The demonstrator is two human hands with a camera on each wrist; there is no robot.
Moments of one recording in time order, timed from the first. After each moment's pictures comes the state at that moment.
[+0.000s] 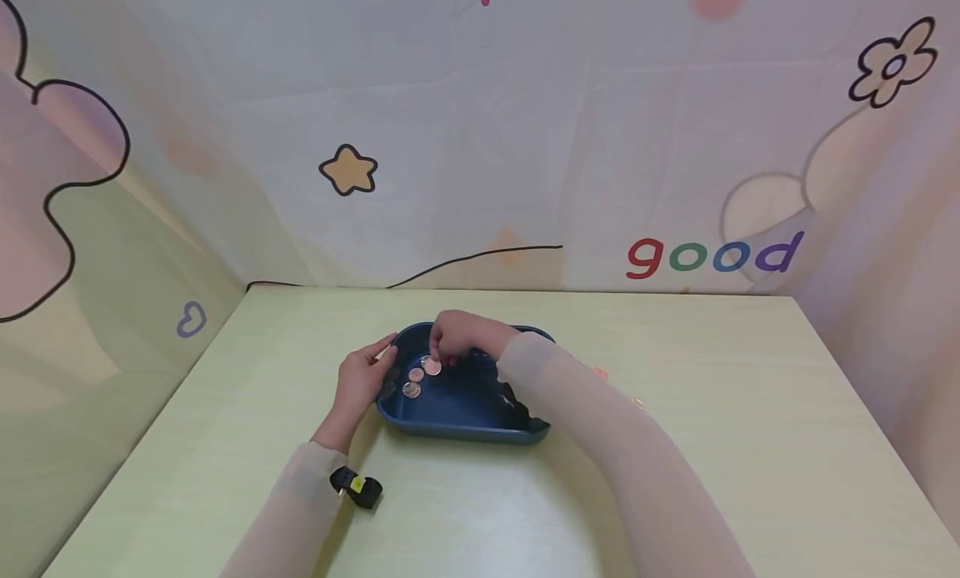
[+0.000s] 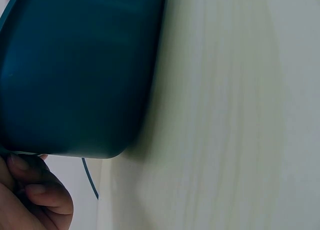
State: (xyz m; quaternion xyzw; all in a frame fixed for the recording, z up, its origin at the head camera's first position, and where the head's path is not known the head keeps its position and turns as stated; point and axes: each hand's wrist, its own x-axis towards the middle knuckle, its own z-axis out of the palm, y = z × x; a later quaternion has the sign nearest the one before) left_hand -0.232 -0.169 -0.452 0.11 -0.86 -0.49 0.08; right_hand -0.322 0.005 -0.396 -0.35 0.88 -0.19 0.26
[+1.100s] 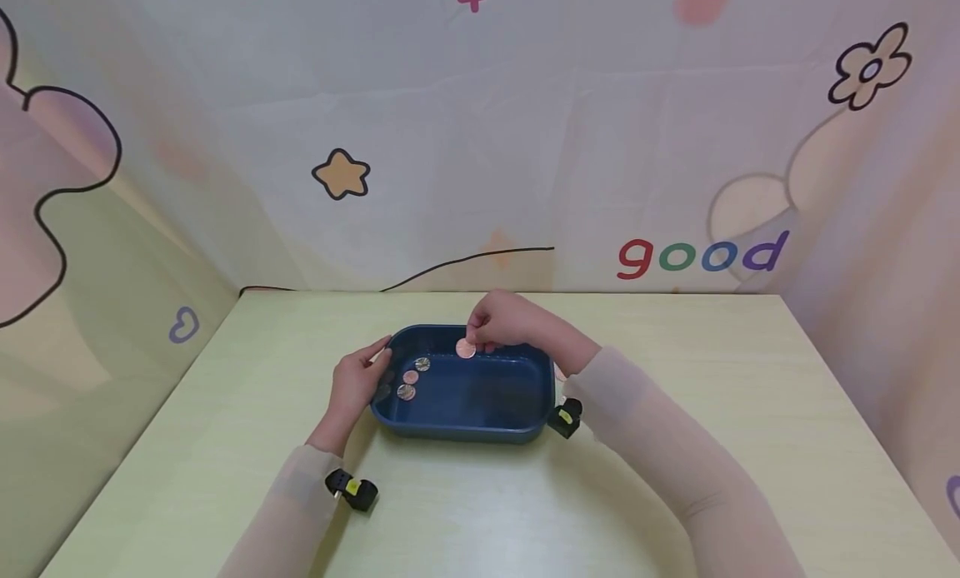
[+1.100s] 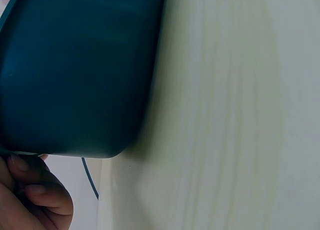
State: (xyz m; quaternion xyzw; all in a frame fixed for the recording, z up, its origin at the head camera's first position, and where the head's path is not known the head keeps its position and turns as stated) left_hand -0.230 -0.166 -0.449 0.11 -0.87 -0.47 0.08; right_hand -0.278 0.086 -0.334 -0.30 0.89 -0.27 0.19
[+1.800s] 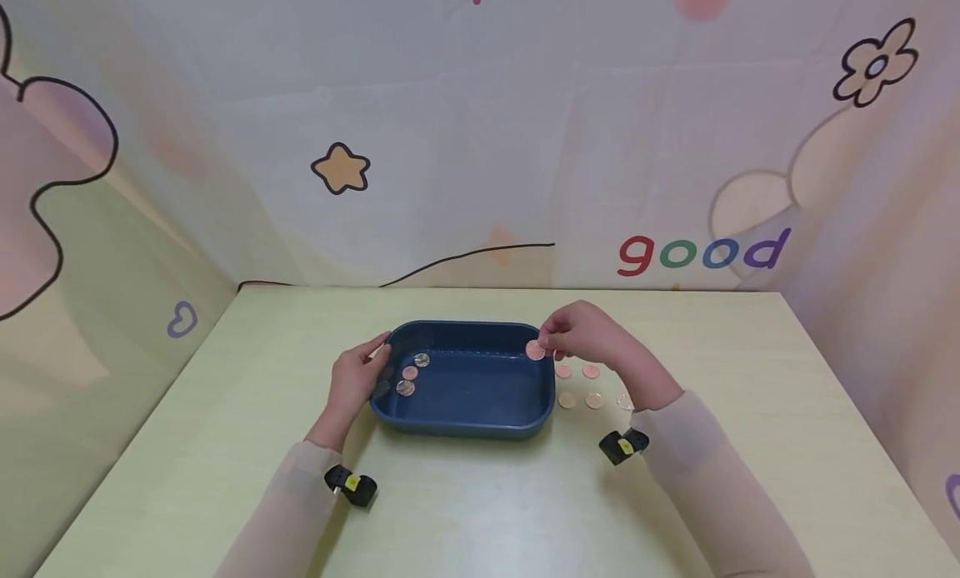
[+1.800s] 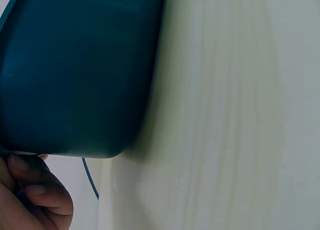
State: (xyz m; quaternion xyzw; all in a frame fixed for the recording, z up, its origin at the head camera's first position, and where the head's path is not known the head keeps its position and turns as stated) left_hand -0.231 -0.169 -0.452 0.10 -0.87 -0.47 0.08; right_hand -0.256 0.170 -0.351 -0.20 0.91 -0.33 0.16
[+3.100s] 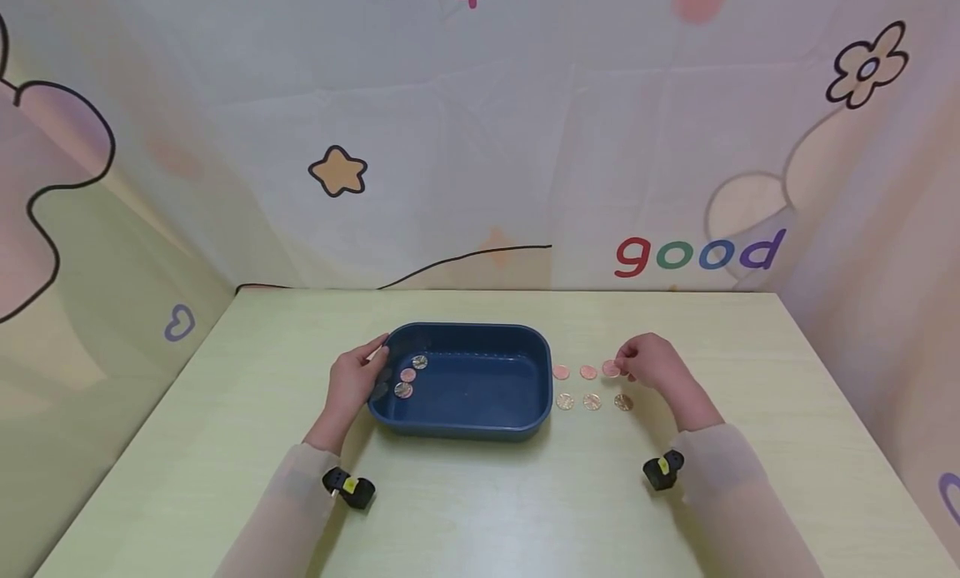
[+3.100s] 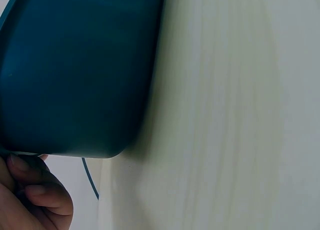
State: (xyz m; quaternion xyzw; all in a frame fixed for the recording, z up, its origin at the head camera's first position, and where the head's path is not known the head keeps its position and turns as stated) left_hand -0.230 -0.168 -0.451 0.11 -0.87 -0.48 0.08; right_hand -0.257 0.252 -0.412 -0.07 0.95 -0.29 0.12
